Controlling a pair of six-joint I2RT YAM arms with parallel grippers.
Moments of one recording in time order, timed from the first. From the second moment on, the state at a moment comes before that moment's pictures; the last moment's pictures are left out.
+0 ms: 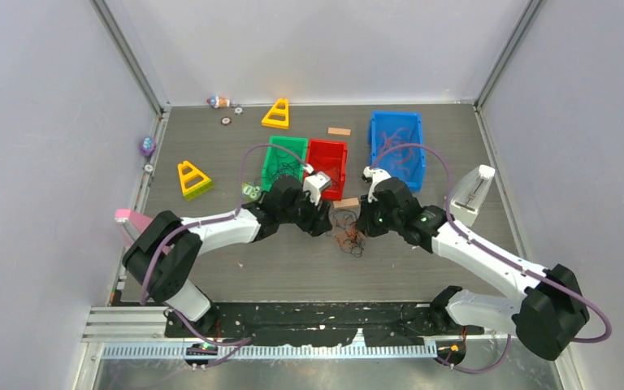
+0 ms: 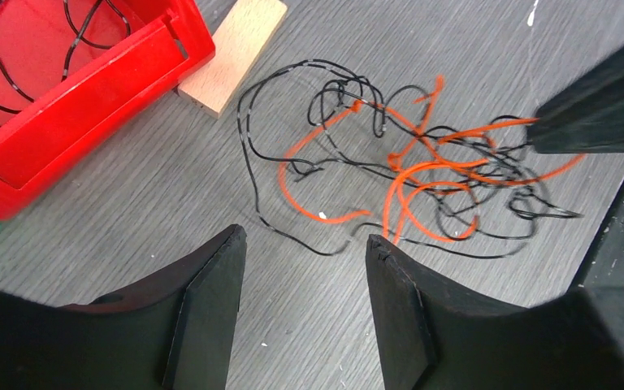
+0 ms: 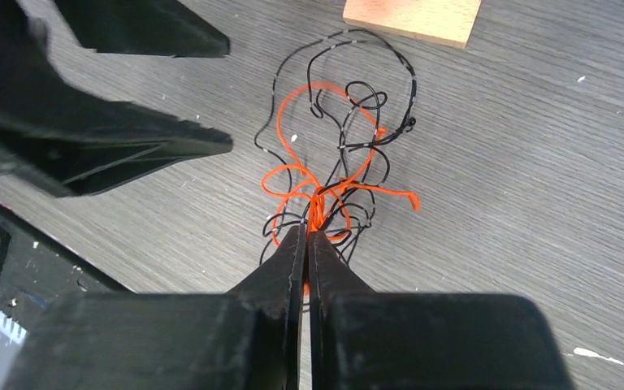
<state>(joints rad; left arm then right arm) -0.73 1.56 0.78 0.19 0.31 -0.13 0.66 1.15 0.74 -0.38 -0.04 0.39</state>
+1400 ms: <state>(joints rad) -0.75 1.40 0.69 0.03 -0.17 -0.16 0.62 0.82 0.75 -0.58 0.57 0.52</state>
